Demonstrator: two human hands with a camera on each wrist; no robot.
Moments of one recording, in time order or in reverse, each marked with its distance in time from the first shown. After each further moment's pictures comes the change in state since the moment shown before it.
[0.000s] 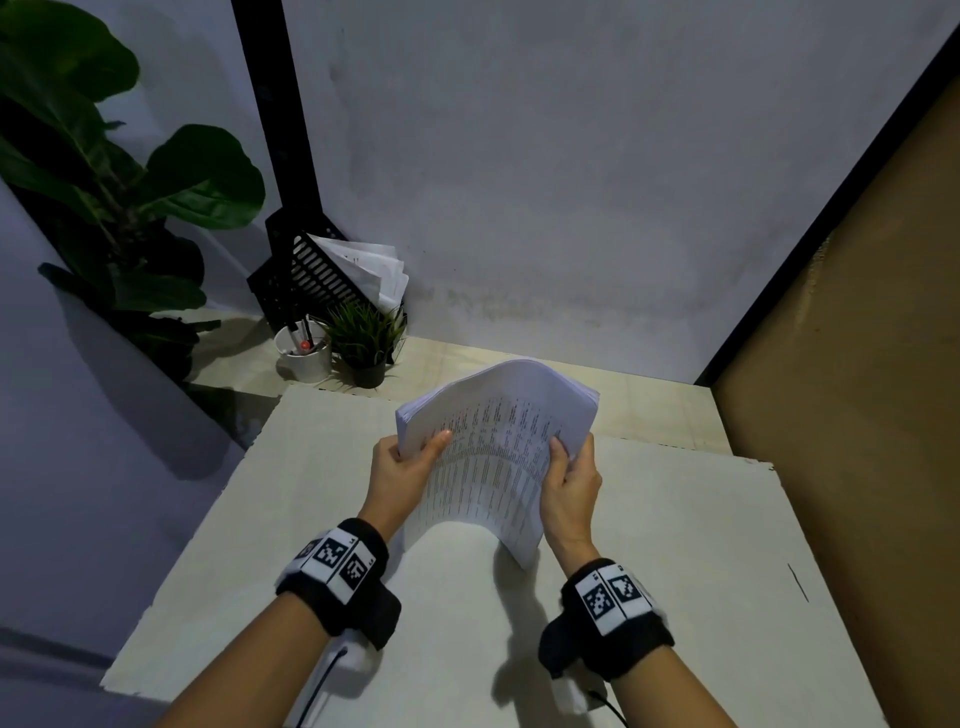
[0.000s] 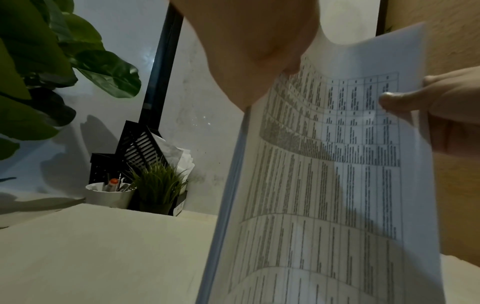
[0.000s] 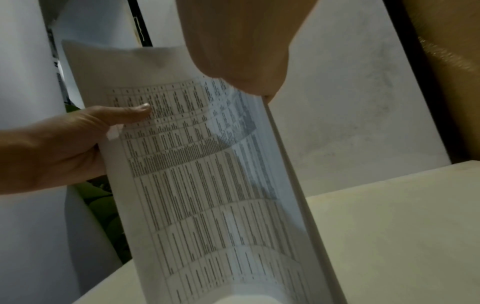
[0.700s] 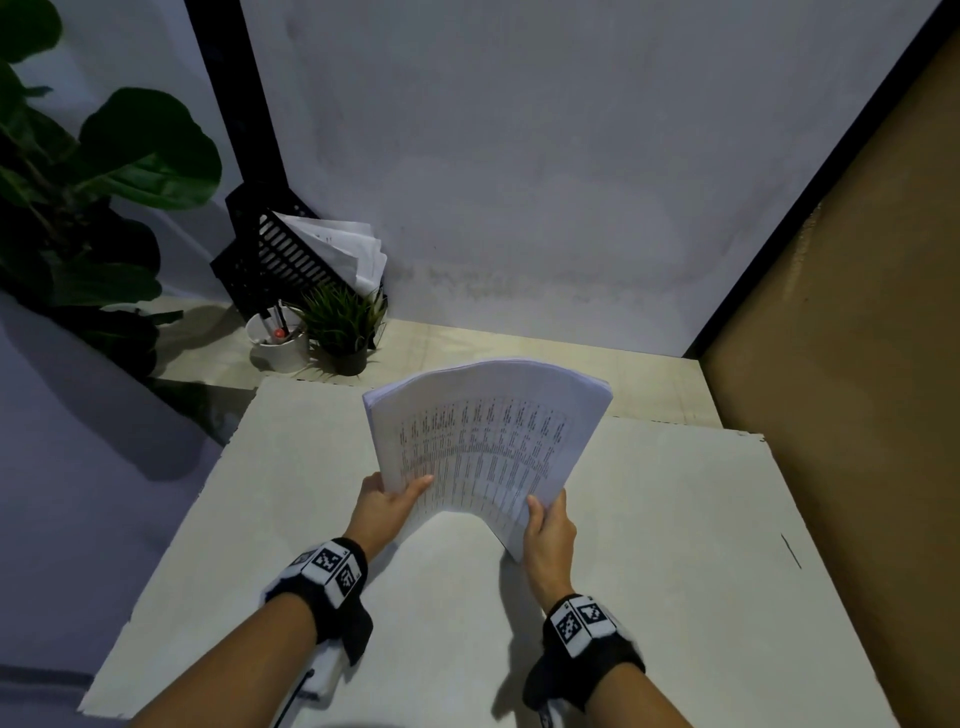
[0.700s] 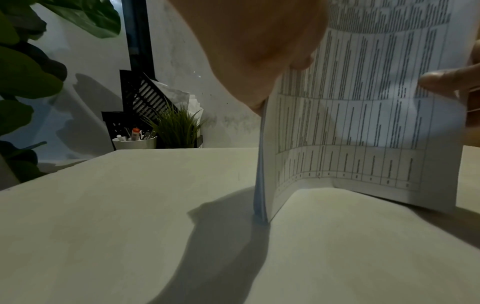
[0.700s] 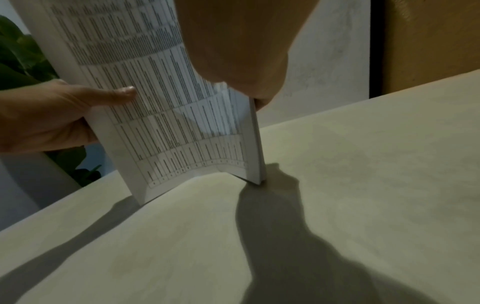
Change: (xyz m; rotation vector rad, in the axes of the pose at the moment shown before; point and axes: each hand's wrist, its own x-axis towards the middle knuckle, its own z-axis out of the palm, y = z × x) left_hand 0.015 -0.085 -0.022 0.153 -0.092 -0.172; right_hand -0.037 0.081 0.002 -0.296 -0.081 0.271
